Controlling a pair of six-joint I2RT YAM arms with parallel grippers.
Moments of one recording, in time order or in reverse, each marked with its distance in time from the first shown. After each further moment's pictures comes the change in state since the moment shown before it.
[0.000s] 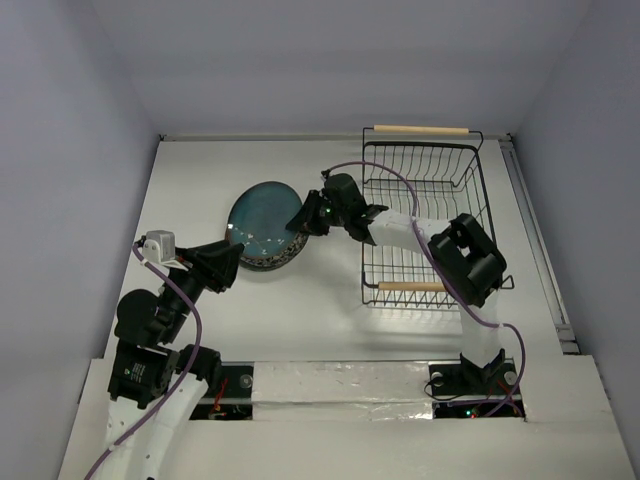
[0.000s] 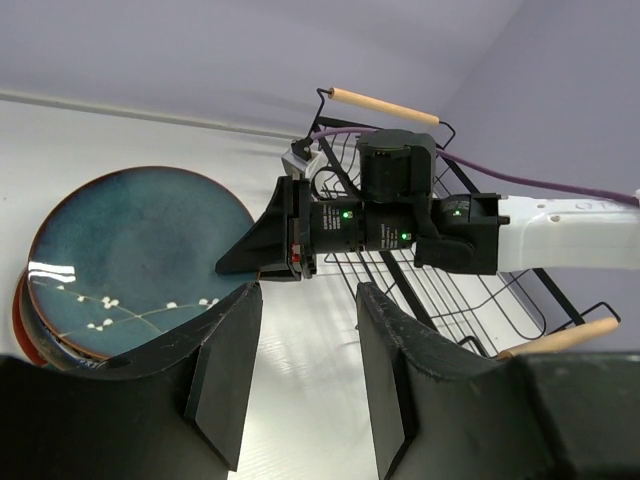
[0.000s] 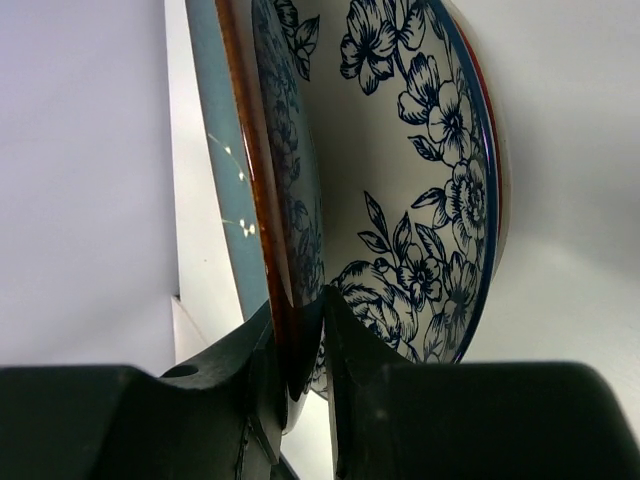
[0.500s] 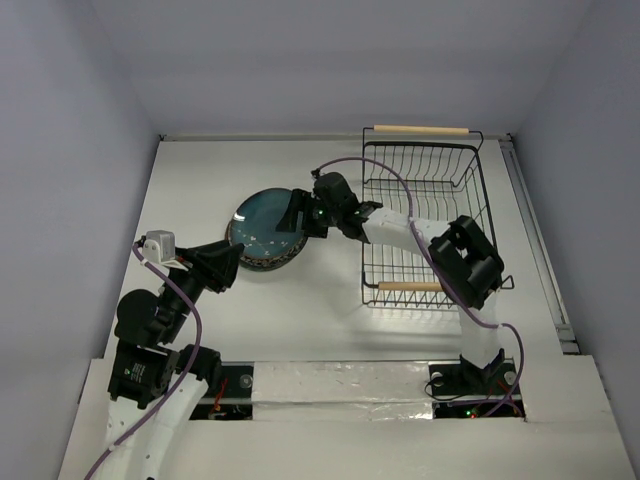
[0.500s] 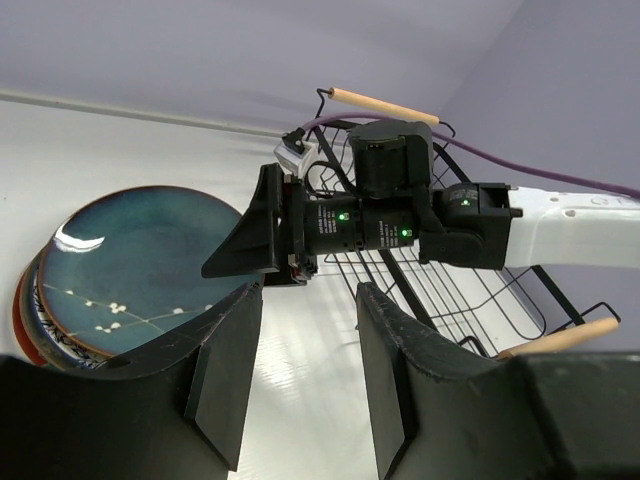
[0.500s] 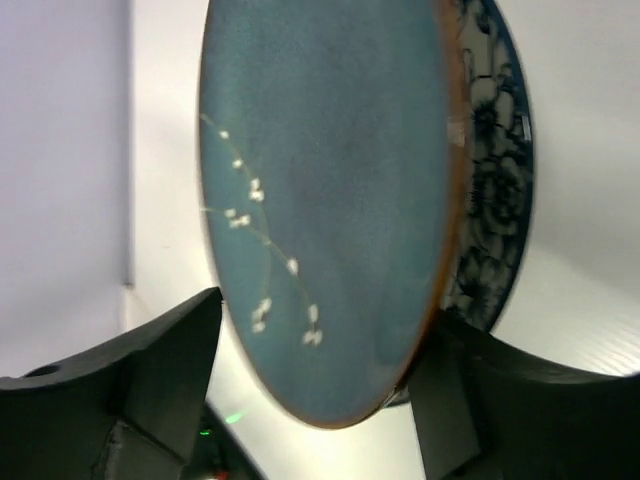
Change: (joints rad) left arm 0.000 0.000 0.000 0.000 0.000 0.000; right arm 0.034 0.002 0.063 -0.111 0.044 -0.118
